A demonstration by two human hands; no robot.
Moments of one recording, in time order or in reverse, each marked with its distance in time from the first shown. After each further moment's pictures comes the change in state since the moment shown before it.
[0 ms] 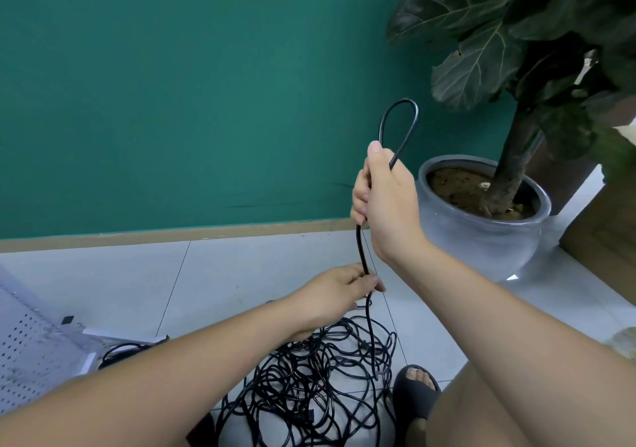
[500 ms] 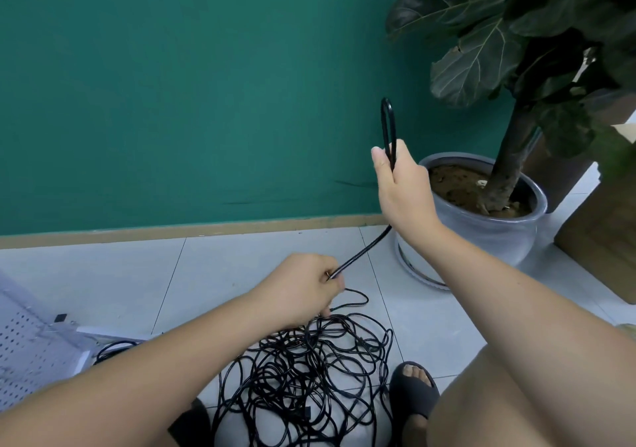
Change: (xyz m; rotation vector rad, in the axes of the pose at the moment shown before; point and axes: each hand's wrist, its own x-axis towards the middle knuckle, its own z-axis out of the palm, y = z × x) left_hand -0.025 0.011 -0.034 0.483 0.153 0.049; right_hand 0.047 0.022 -0.047 -0.797 0.051 -0.293
